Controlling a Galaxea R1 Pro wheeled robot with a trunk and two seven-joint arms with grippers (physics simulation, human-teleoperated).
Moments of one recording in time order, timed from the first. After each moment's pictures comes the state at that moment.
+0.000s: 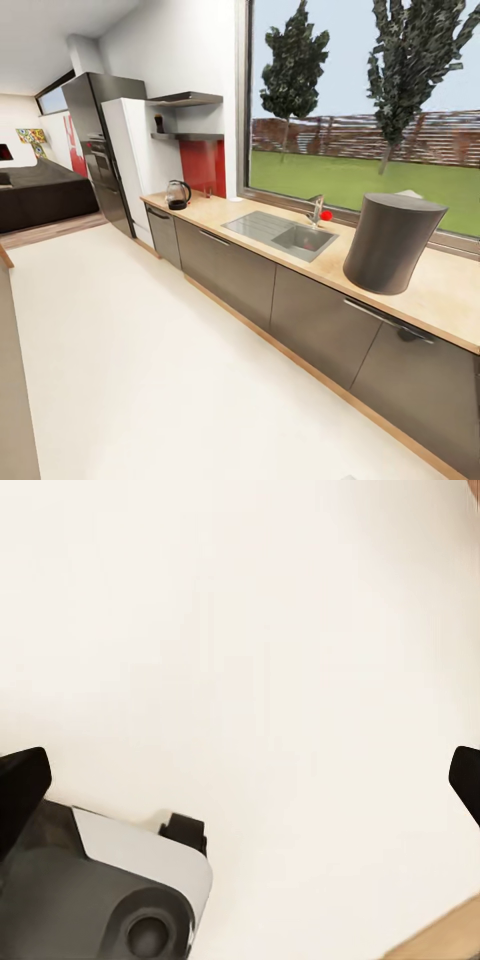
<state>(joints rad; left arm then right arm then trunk) 0.11 0.00 -0.02 -0.21 0.58 -0.42 -0.12 -0.40 -0.01 -1.74 0.01 2.08 -0.17 -0.03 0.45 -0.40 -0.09</state>
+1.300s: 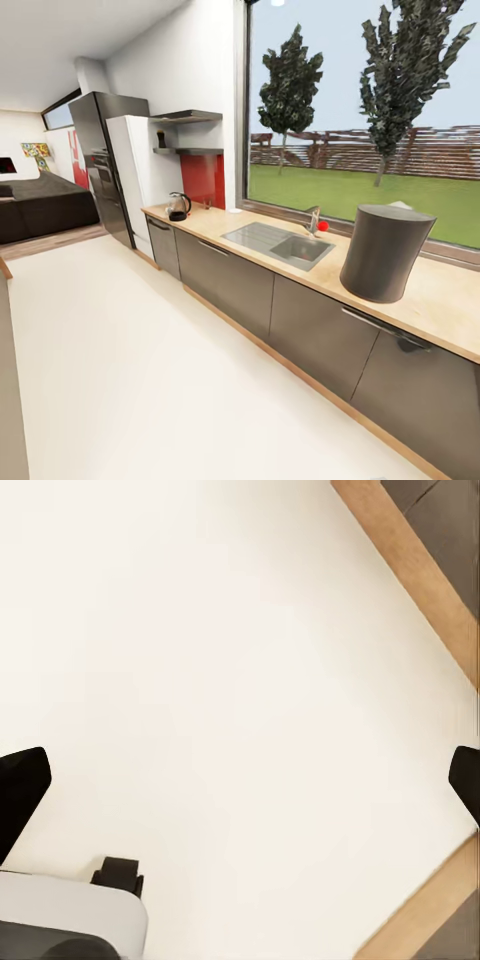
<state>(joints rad) 0.11 0.00 -0.01 -0.26 0.58 -0.42 -0.12 -0.39 -0.11 -1.74 0.00 1.97 -0.23 -0.03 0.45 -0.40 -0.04</state>
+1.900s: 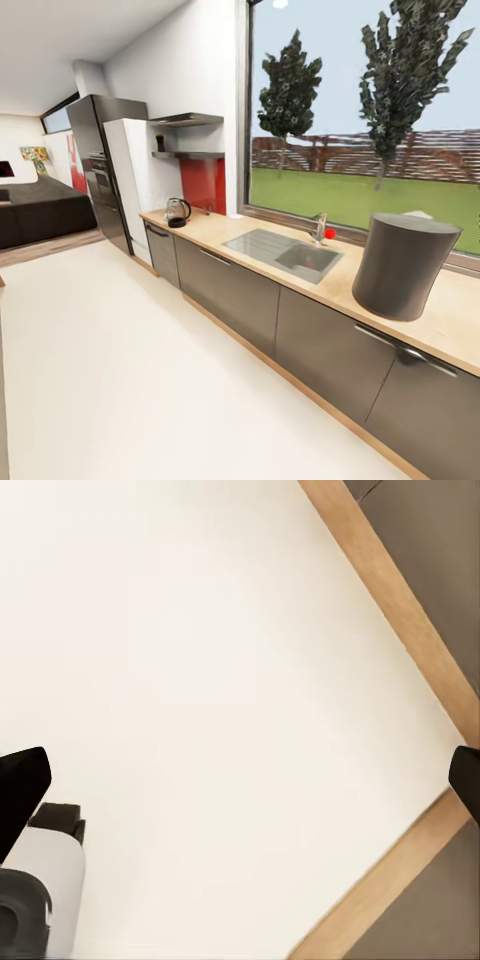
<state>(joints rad) 0.11 -0.01 -0.02 -0.19 0.55 -0.43 -0.11 -0.34 -0.15 -1.74 -0.06 1.97 -0.21 -0.03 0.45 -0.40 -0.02</state>
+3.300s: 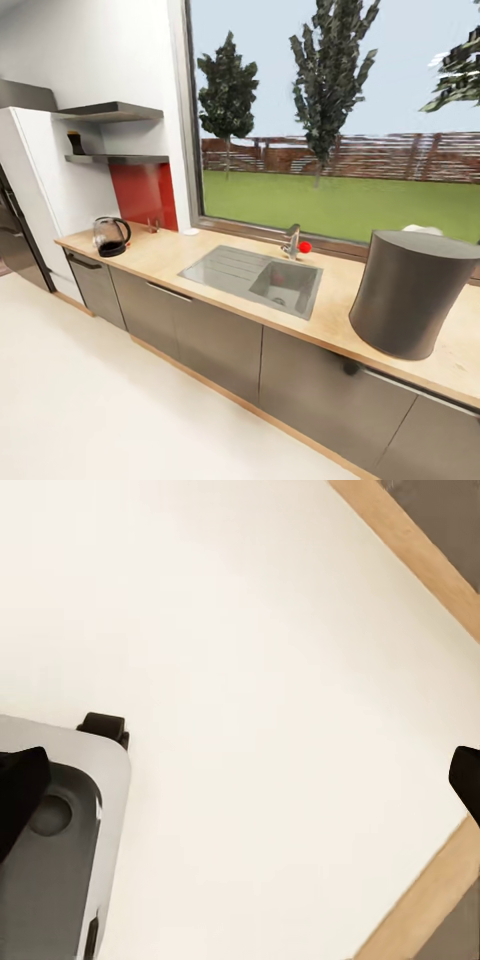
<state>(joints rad) 0.11 -0.01 -0.02 -0.19 0.55 -0.43 -0.11 -0.29 -0.14 -1.74 -0.06 1.98 -0.10 0.05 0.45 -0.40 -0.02</state>
